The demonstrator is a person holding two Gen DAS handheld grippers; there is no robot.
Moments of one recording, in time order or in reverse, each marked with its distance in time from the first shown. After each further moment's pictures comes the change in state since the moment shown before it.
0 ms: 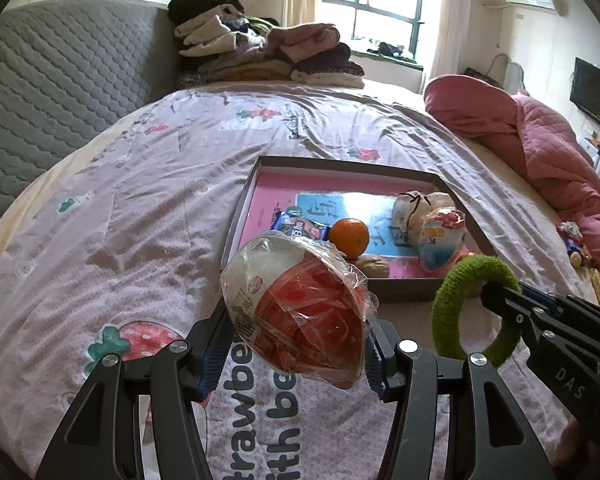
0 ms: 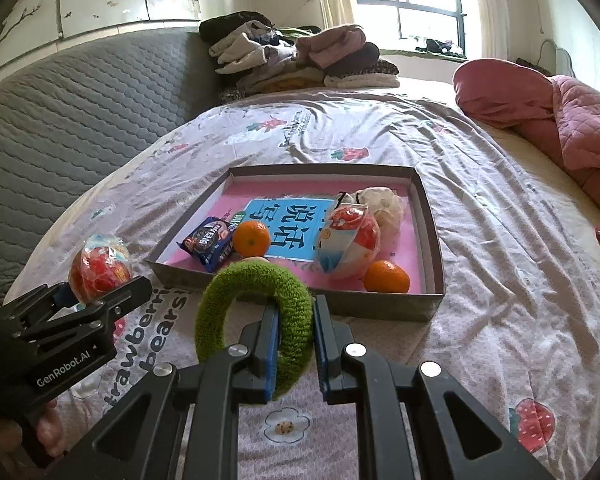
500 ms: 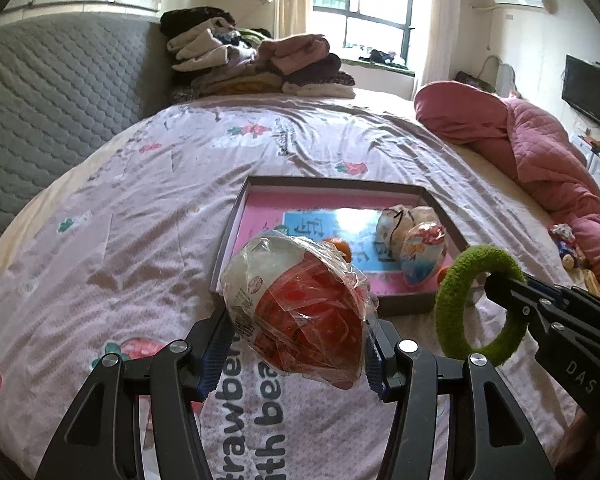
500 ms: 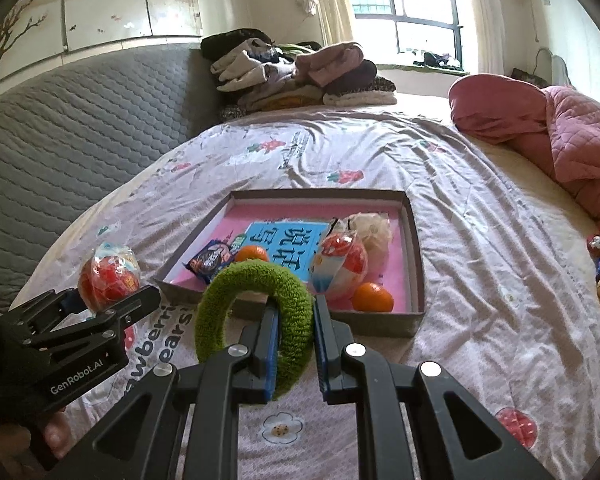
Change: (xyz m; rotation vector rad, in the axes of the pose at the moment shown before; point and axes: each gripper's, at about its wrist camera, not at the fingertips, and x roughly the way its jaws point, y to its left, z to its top) left arm -0.015 -0.015 0.015 0.031 -0.040 -0.009; right arm -0.022 -0.007 0.013 0.001 -0.061 -0.002
